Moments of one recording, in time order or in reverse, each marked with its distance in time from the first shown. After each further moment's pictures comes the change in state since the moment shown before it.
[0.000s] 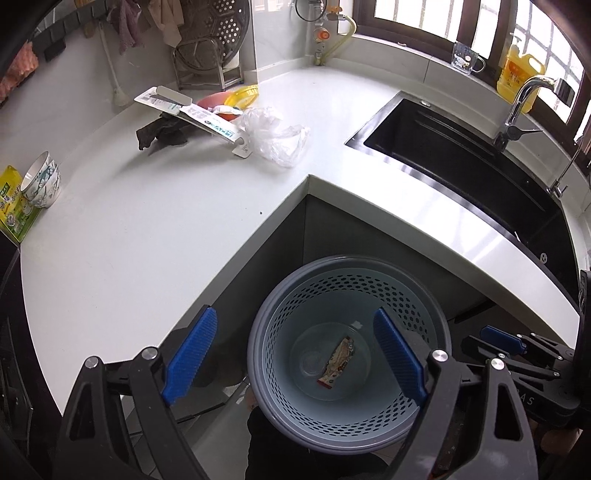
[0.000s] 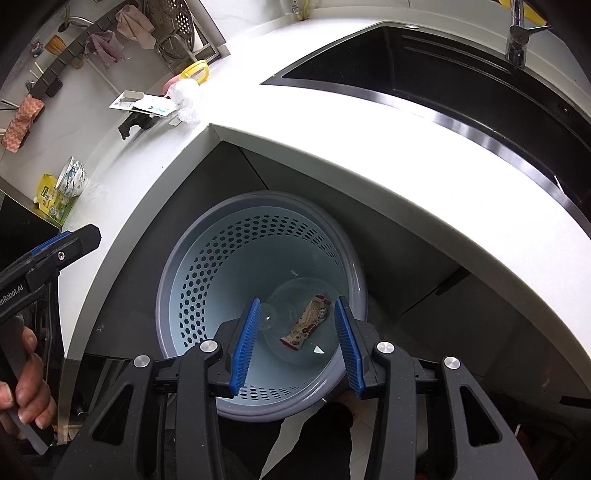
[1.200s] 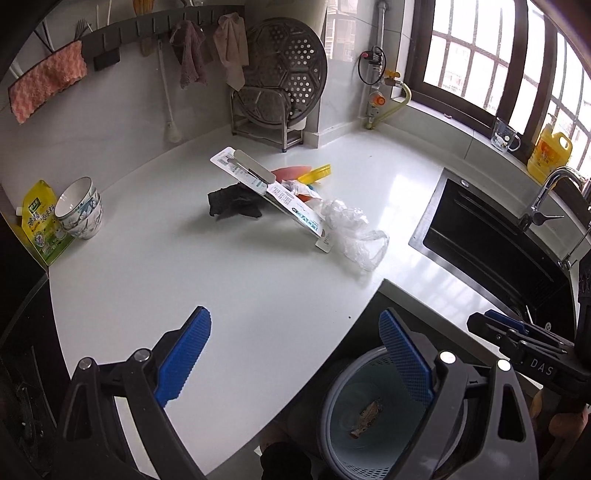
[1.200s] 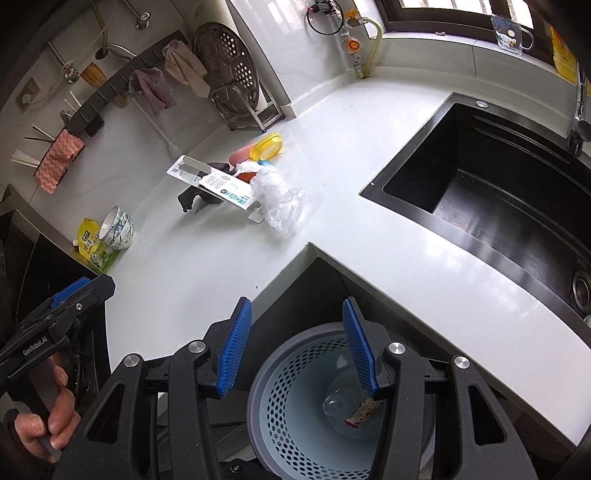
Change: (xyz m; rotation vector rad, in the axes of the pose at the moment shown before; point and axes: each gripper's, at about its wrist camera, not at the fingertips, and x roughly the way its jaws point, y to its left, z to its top) left arm -0.038 0.113 0.077 -0.109 -0.147 0.044; right arm -0.003 0.106 0.121 -0.057 -0.145 0.136
